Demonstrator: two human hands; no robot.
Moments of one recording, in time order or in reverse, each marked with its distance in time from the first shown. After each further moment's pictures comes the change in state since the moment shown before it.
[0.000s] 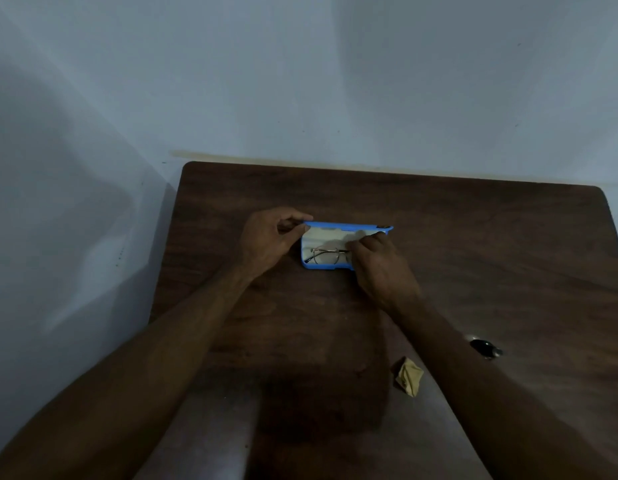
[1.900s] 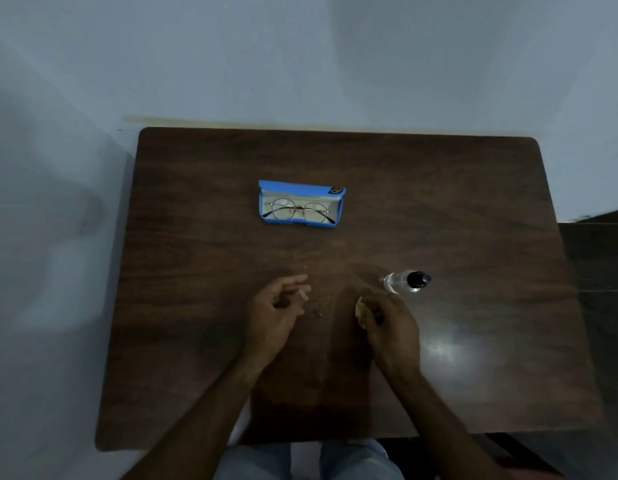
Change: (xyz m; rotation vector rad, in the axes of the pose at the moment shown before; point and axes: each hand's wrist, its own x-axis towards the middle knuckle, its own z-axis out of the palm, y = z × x) left_hand -0.190 0.082 0.099 -0.609 0.029 -0.488; right_hand -0.212 -0.004 0.040 0.542 0.215 0.588
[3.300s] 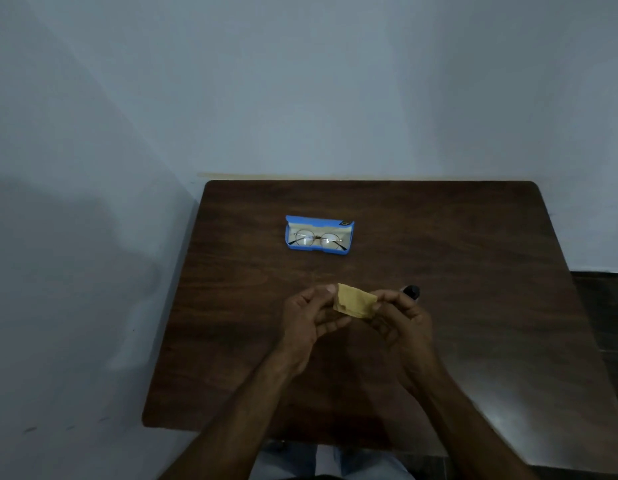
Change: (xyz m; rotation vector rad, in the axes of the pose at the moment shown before) left_hand -0.073 0.097 0.040 -0.512 -0.025 -0.177; right_hand -0.025 -0.061 -0.078 1.251 -0.218 0.161
